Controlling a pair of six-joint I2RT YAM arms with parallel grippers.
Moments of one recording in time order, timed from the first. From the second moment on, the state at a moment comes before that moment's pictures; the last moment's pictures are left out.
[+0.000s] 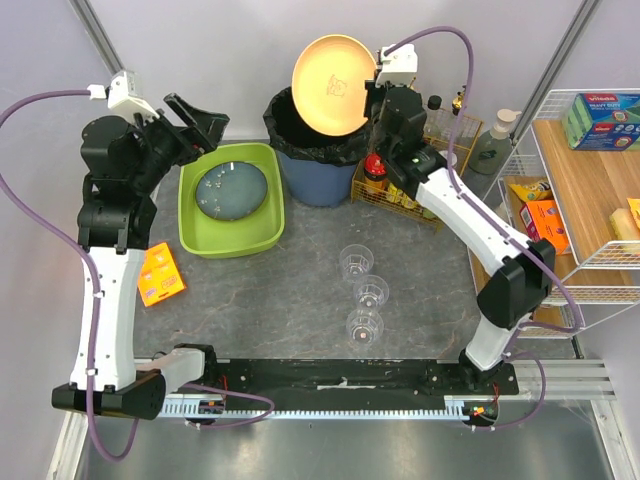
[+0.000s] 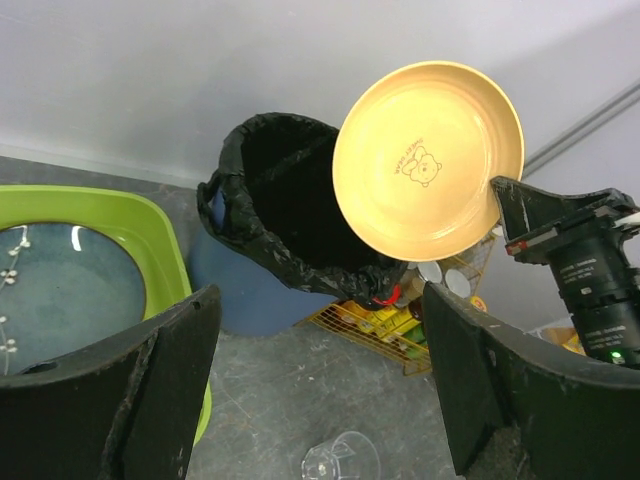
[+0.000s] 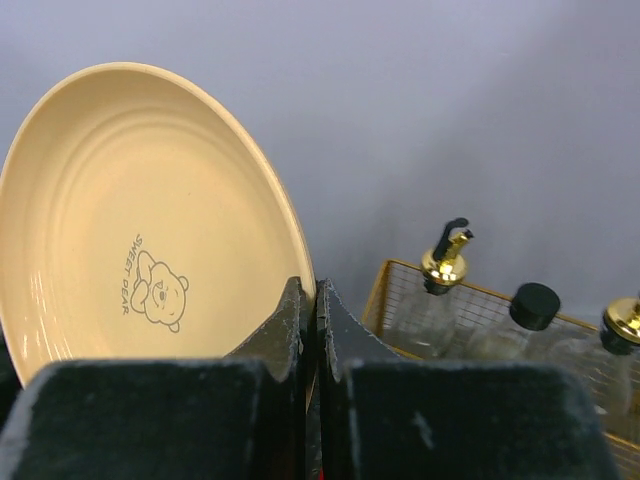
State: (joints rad) left arm -0.07 1.15 1.61 -0.51 0.22 -0.53; right arm 0.57 1.77 1.76 0.17 0.59 -0.06
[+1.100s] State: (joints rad) left arm -0.07 1.18 1.40 -0.26 0.59 -0.59; right arm 0.57 1.56 1.62 0.04 -0.18 0.36
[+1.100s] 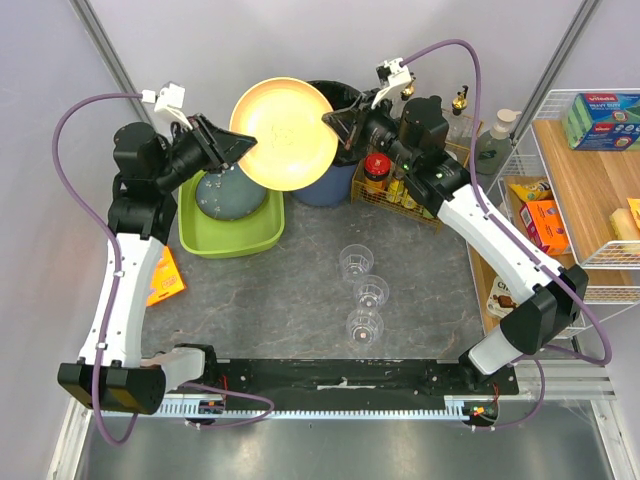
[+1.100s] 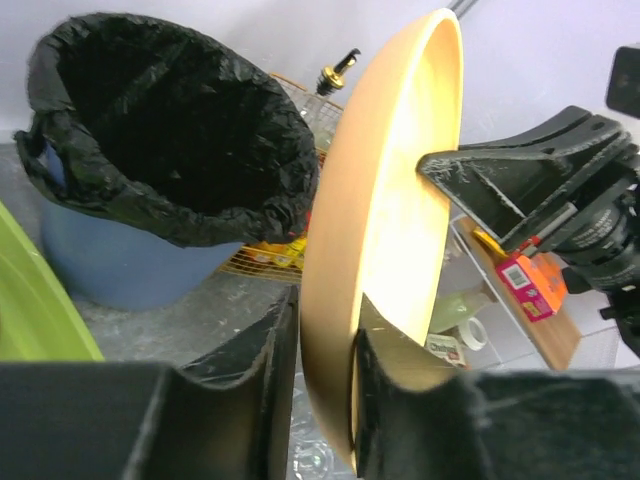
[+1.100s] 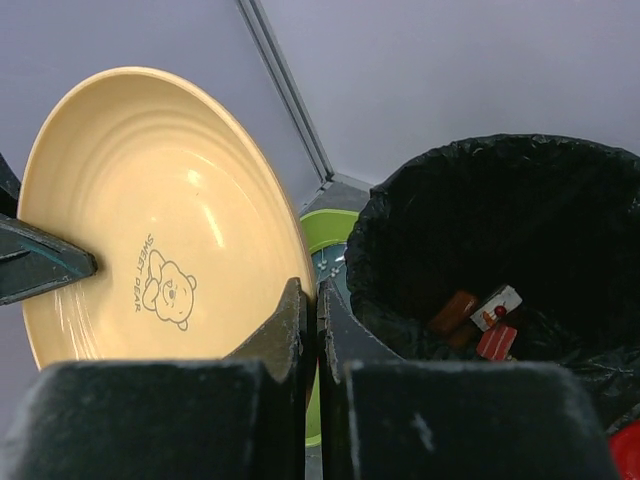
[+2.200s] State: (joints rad) left arm -0.07 1.15 1.39 -0.57 -0.19 -0.59; right arm 0.57 1.35 1.47 -0.02 0.10 0.29
